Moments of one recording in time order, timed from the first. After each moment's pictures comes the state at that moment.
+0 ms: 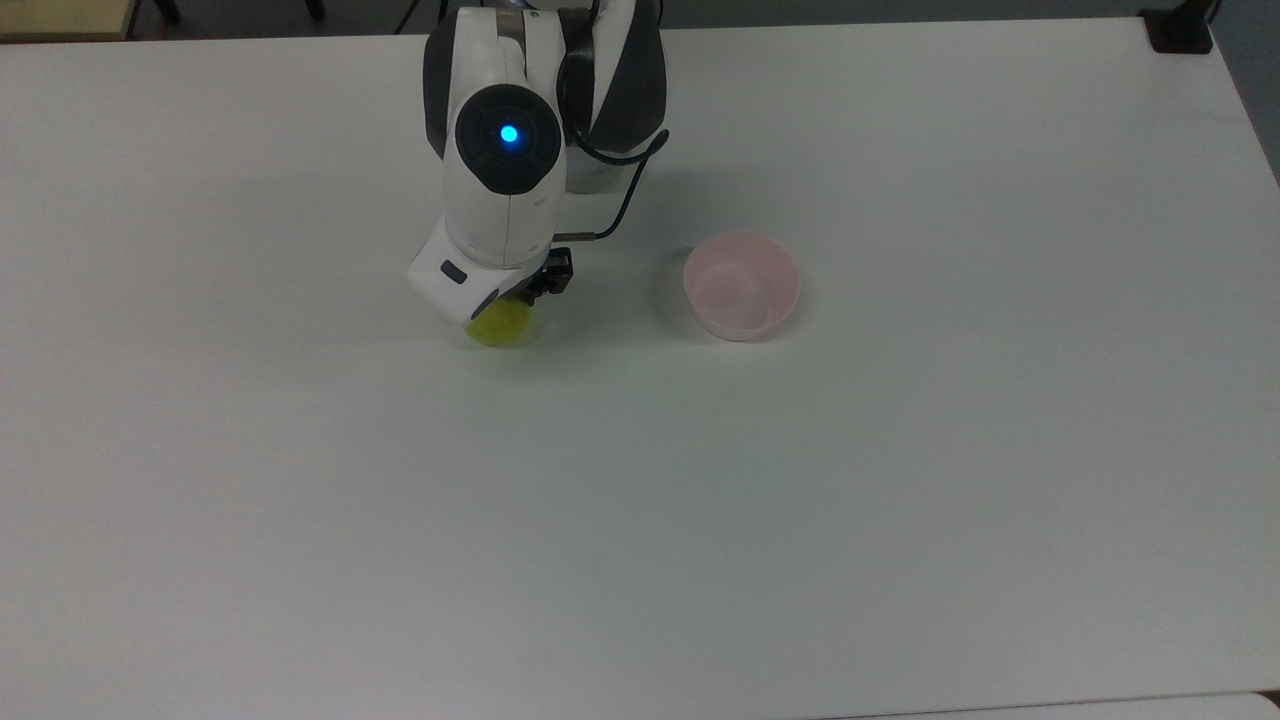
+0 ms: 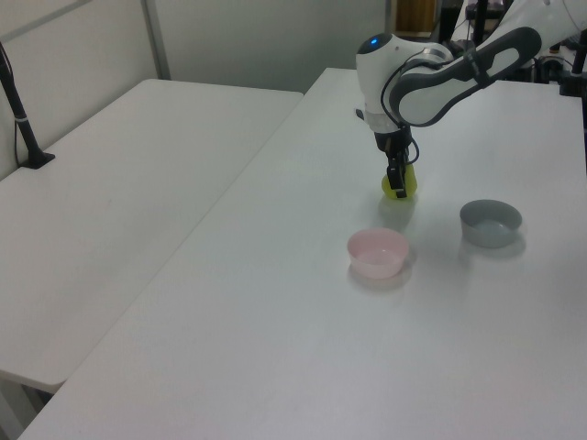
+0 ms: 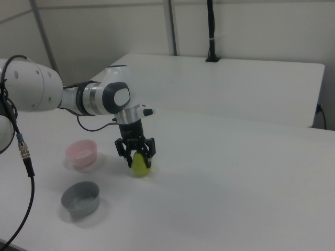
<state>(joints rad) 0.02 0.45 -0.01 -1.71 -0.19 1.98 -0.07</state>
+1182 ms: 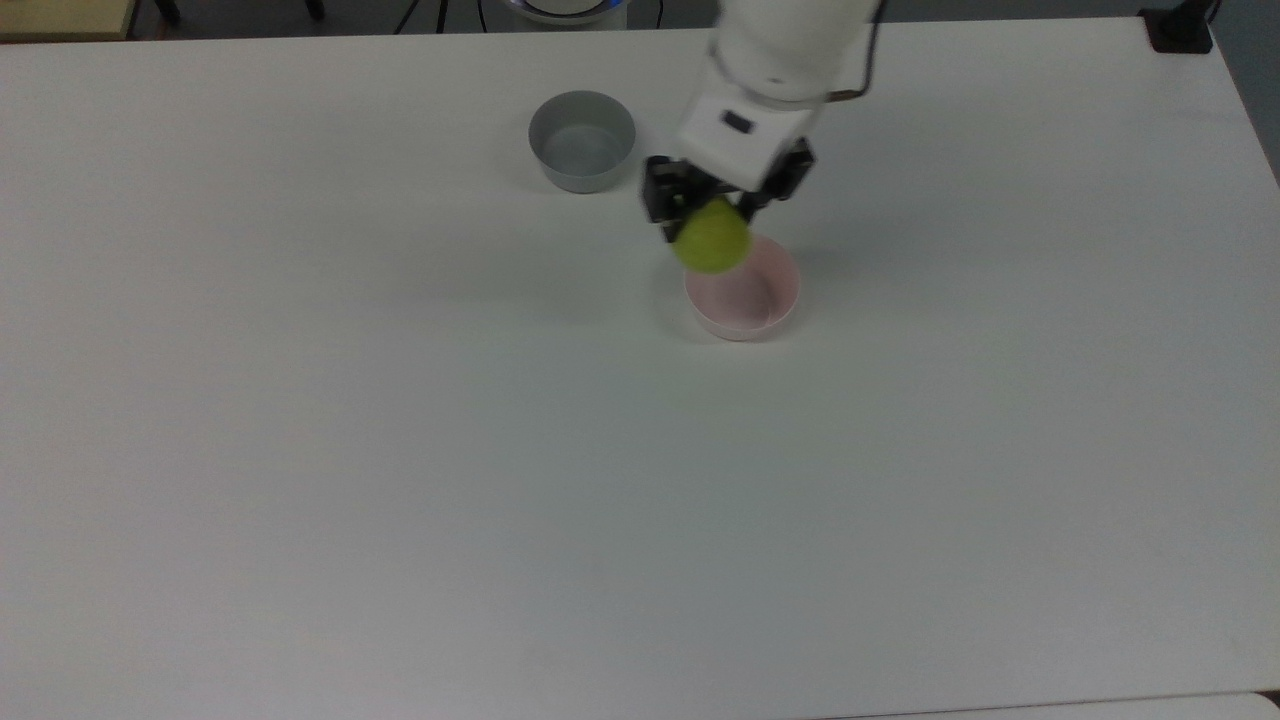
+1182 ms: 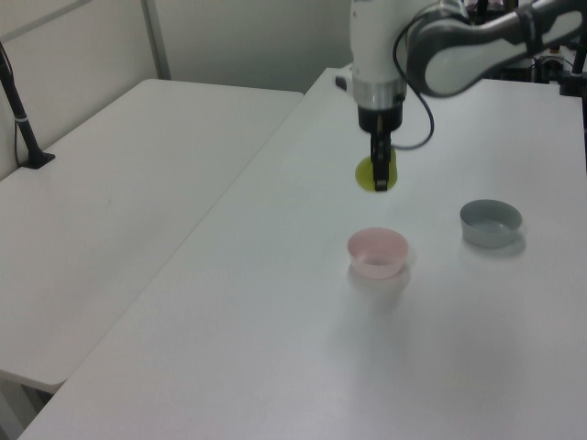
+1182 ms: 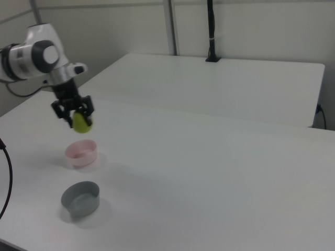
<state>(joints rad) 0.41 0.29 -0.06 -1.62 -0.15 1.86 0.07</state>
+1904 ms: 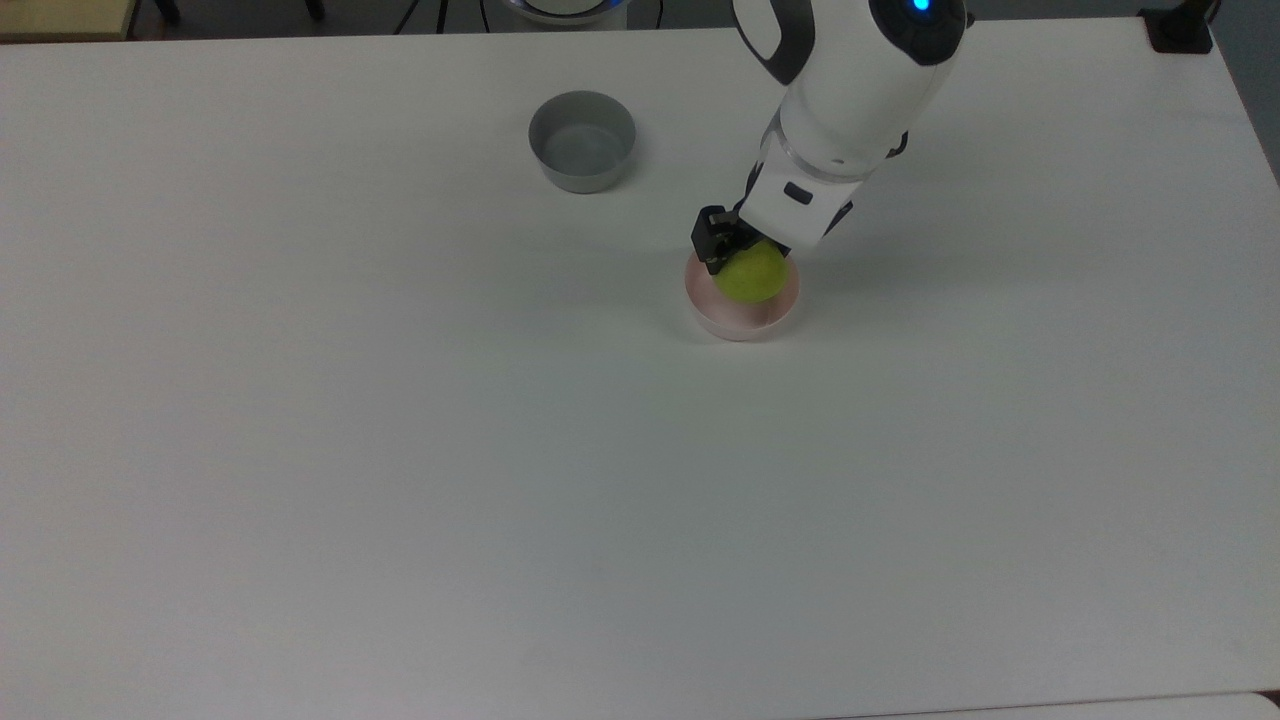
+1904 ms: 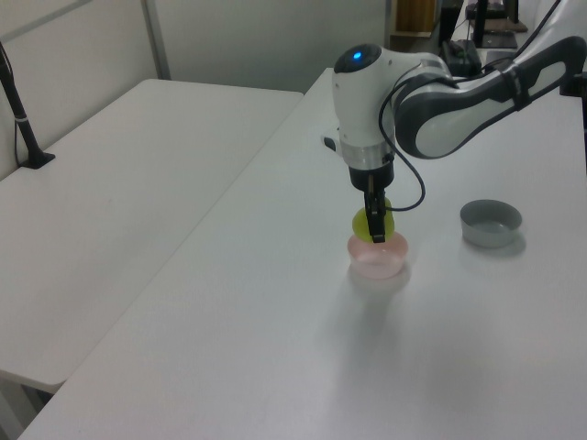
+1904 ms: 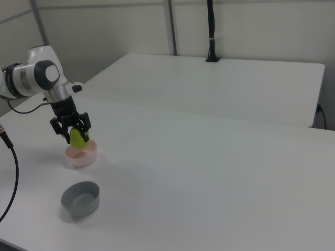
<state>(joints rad) 0.49 0.41 -0.09 -1.62 -0.13 1.90 0.11</state>
